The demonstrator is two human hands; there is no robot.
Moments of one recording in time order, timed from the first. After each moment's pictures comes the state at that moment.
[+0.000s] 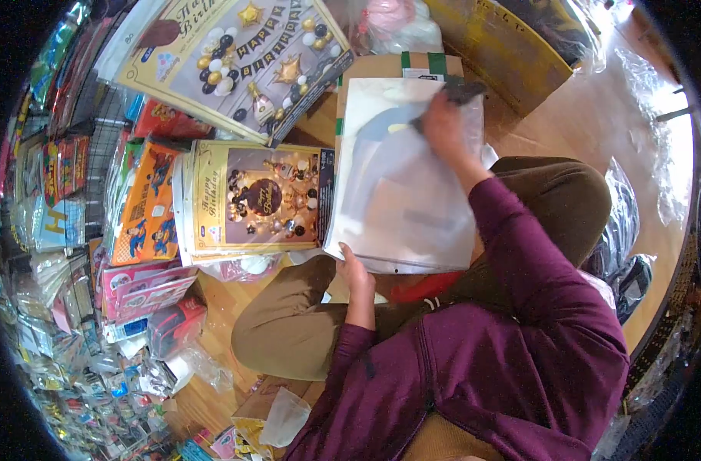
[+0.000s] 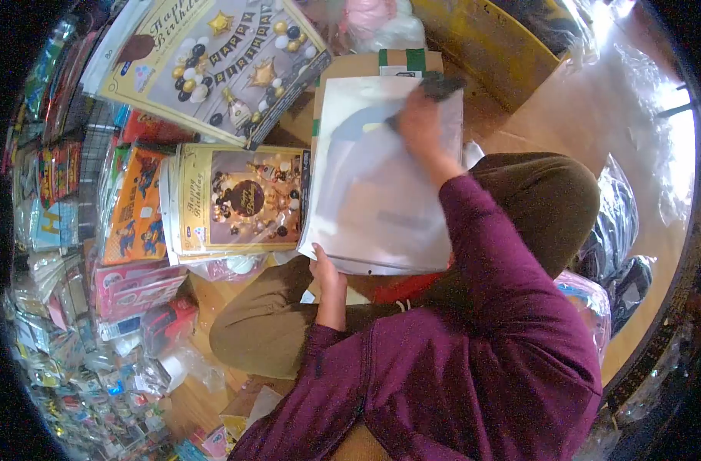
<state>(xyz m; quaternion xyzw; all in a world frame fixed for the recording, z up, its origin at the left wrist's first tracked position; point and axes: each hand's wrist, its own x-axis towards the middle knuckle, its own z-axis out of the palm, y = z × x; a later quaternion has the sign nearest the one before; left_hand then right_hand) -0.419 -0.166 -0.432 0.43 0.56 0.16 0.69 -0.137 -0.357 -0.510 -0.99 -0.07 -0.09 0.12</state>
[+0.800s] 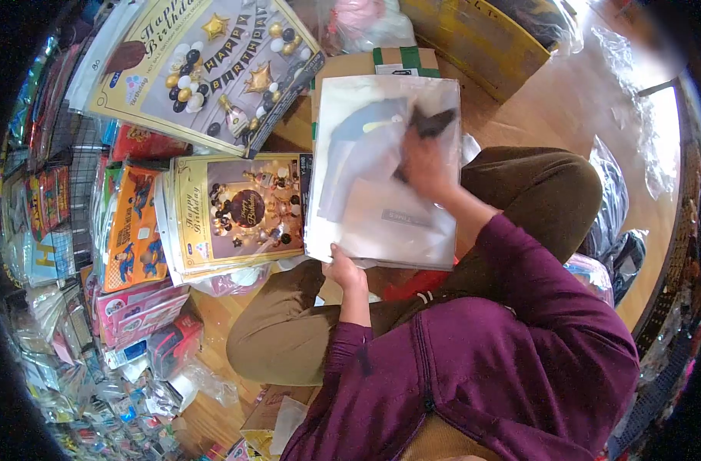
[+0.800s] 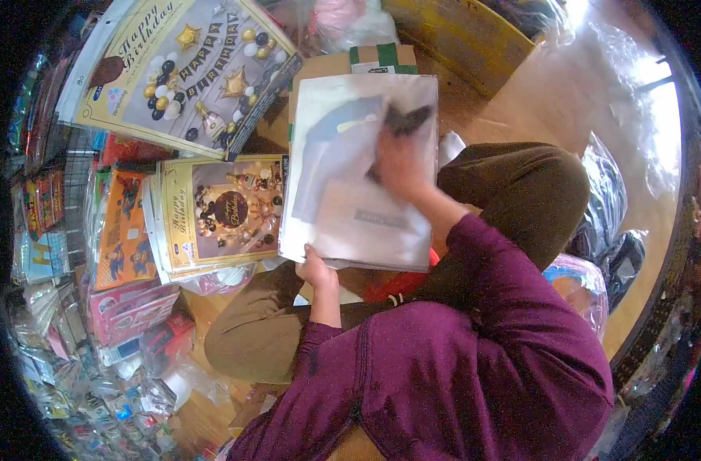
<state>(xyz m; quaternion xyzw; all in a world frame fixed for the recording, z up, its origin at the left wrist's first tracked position) -0.409 -0.167 -0.442 0.46 0.51 0.22 0.70 -0.248 -0.358 -0.456 -0.98 -0.15 -0.01 0.10</state>
